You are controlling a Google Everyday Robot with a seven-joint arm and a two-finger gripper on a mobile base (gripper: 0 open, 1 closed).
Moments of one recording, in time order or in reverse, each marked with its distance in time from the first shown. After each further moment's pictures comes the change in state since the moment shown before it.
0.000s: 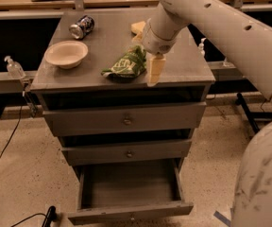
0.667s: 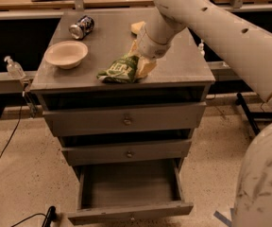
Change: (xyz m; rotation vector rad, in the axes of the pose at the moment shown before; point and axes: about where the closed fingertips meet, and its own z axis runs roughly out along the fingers) arm -0.024 0.008 0.012 -0.025 -0.062 -0.048
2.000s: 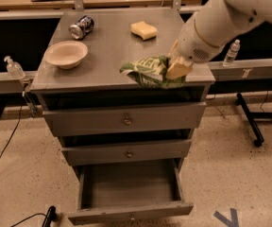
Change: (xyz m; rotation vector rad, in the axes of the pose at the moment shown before) arm 0.008 0.092 -0.127 0.126 0.010 0.509
